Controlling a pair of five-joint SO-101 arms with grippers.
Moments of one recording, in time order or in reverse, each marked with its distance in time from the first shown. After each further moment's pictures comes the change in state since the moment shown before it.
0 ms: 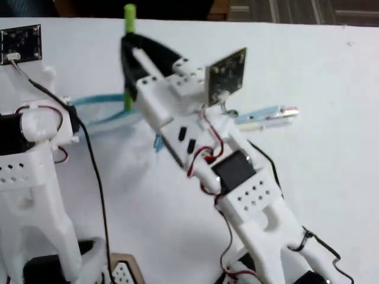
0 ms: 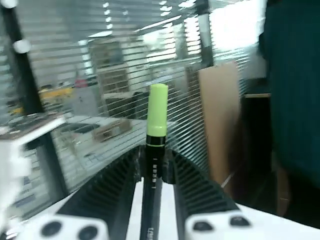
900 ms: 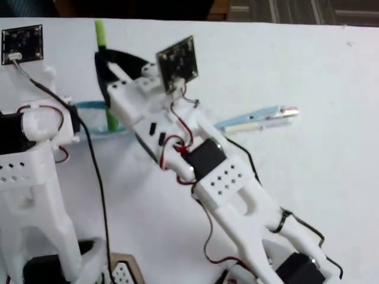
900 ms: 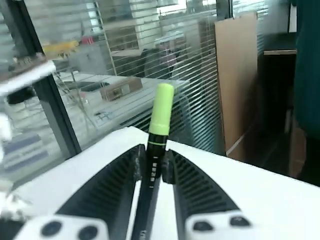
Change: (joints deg) left arm 0.2 0.0 0.0 0.0 0.1; right arm -5.8 9.4 -2.8 3.3 2.3
